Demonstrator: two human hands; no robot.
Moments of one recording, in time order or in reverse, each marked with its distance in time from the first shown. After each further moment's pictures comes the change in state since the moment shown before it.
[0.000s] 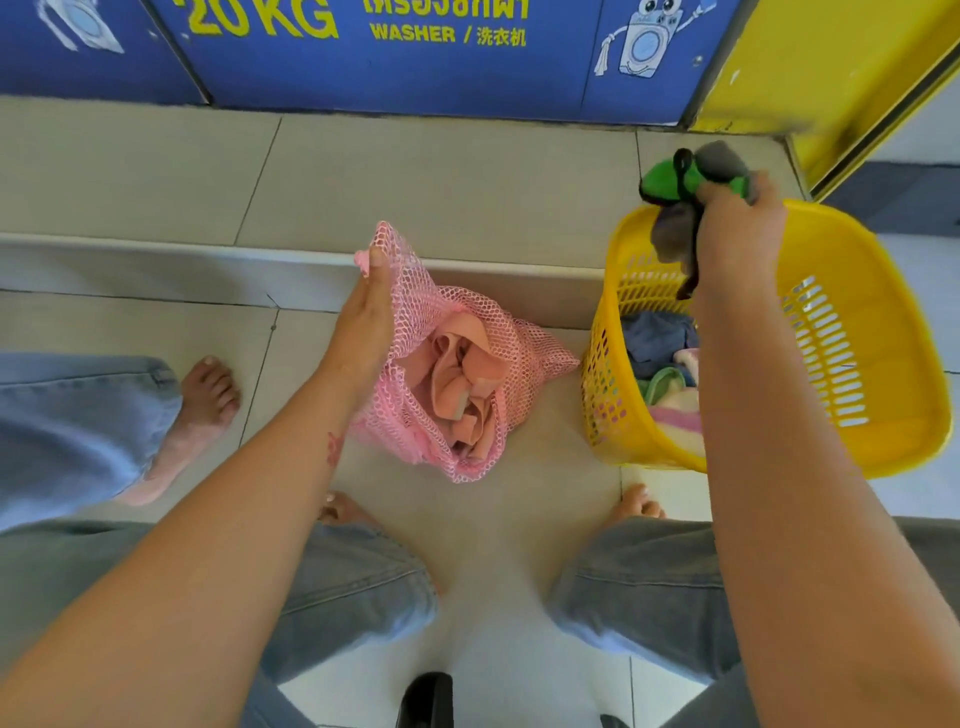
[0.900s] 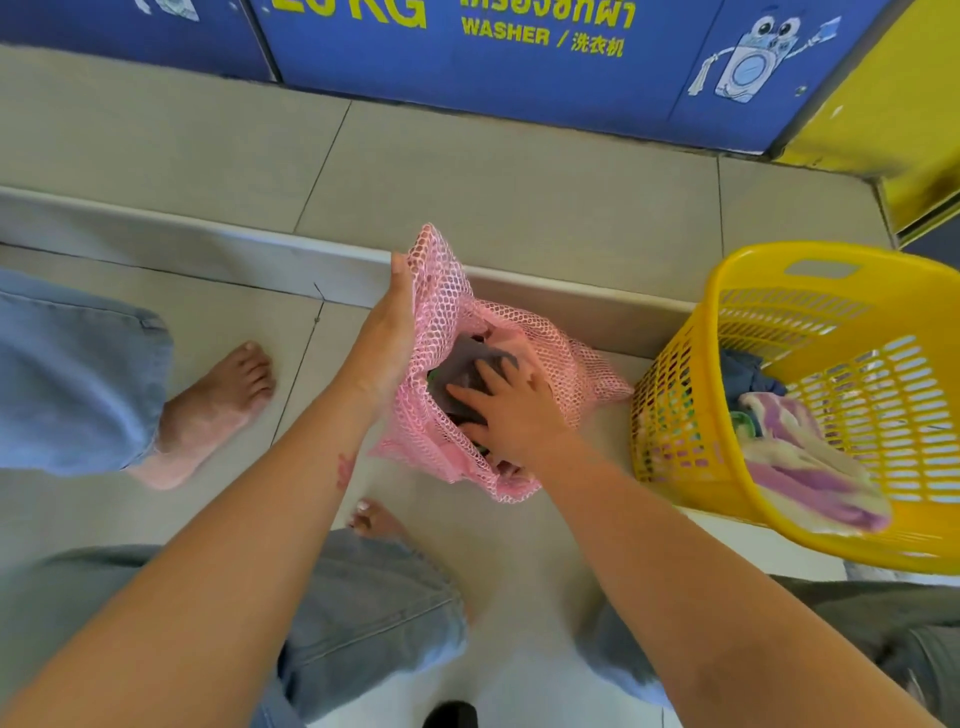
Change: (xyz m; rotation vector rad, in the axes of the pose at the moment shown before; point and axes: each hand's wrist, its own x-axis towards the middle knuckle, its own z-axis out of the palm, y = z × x) left_hand 0.026 -0.017 -0.050 -0.117 -0.058 -0.045; right_hand -0.126 0.153 0.147 -1.323 -1.123 -0.663
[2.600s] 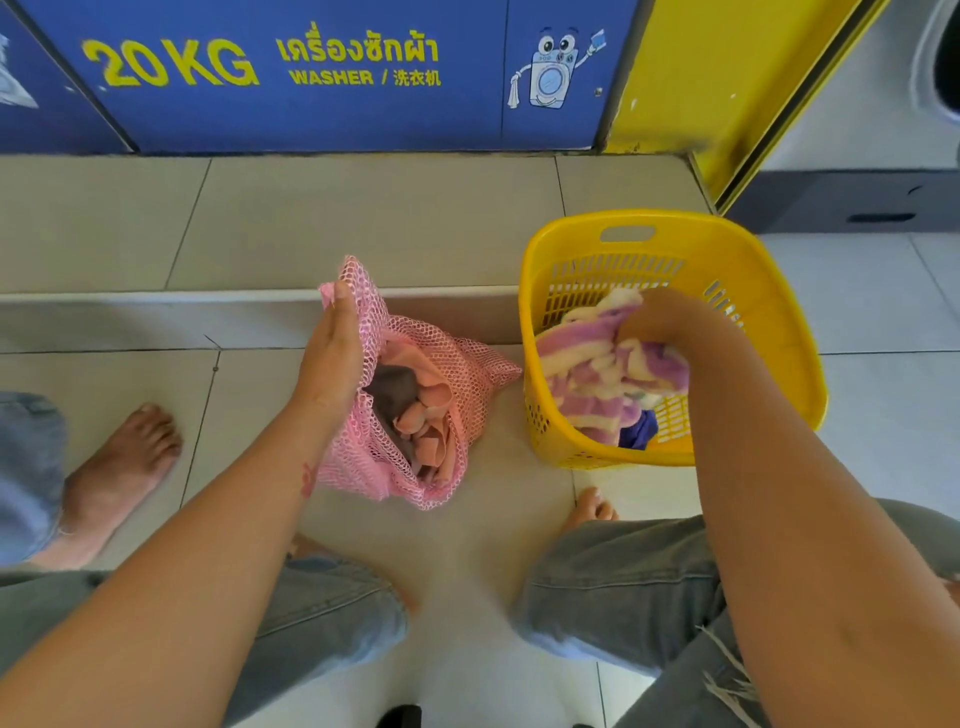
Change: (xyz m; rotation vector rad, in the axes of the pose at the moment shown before) left_hand -0.025 0.008 0.092 0.226 0.105 0.080; right_hand -0.130 0.284 -0.071 0.567 0.108 0.905
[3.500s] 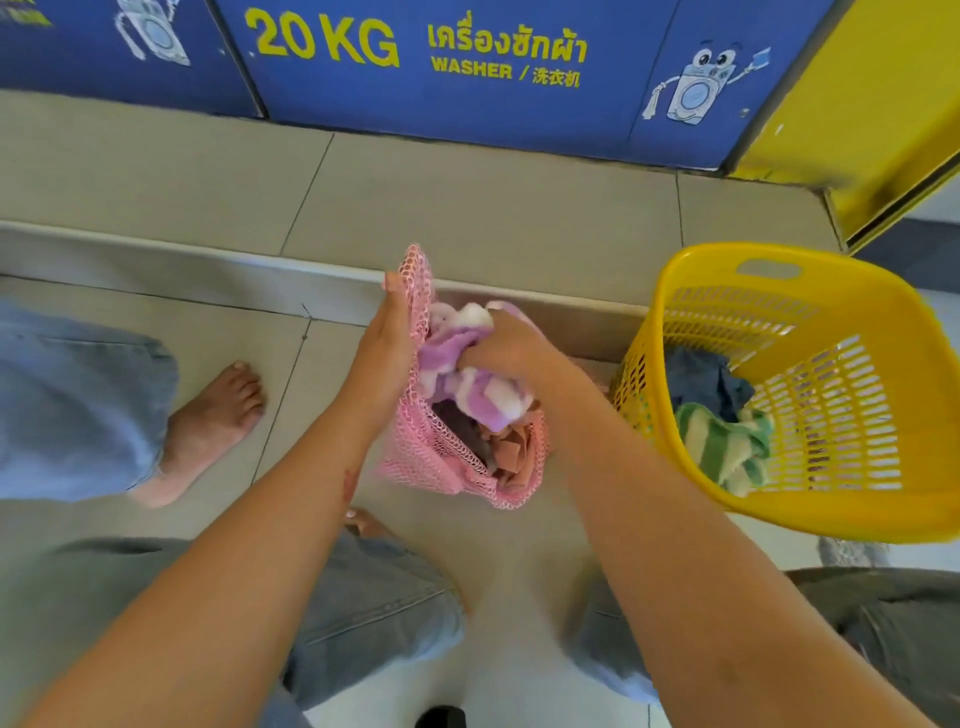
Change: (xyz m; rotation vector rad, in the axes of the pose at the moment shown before) left_hand 0.003 -0.013 -0.067 -0.130 -0.049 -0.020; right_hand -0.151 -0.238 0.117 0.237 -0.393 -0.432
